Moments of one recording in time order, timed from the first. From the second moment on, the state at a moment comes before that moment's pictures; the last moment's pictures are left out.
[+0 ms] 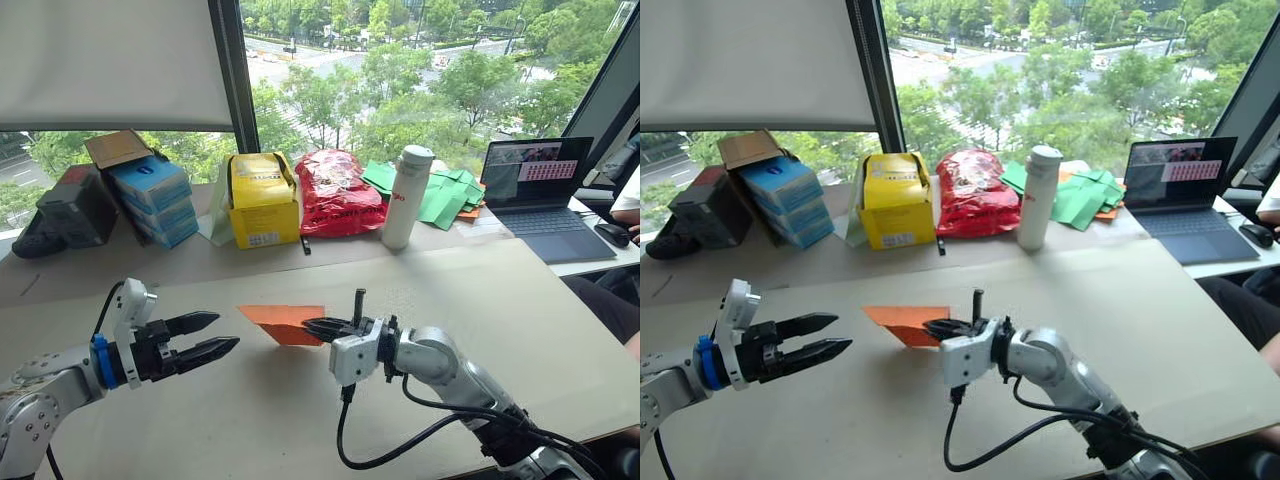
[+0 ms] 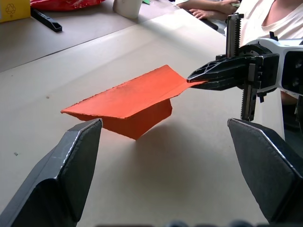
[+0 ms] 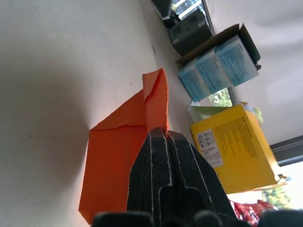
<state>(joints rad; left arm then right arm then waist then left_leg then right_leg) 0.02 0.82 0.41 -0.38 -0.91 0.81 -0.90 -0.41 -0.49 0.48 -0.06 -0.49 -0.48 0.50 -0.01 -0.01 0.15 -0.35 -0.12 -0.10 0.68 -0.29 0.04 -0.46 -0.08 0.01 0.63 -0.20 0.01</state>
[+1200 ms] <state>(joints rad) 0.05 0.81 0.36 -0.38 -0.89 0.81 -0.90 -0.35 -0.56 0.48 -0.31 0.18 0.11 1.01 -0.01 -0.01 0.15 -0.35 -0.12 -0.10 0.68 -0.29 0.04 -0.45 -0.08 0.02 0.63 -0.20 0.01</state>
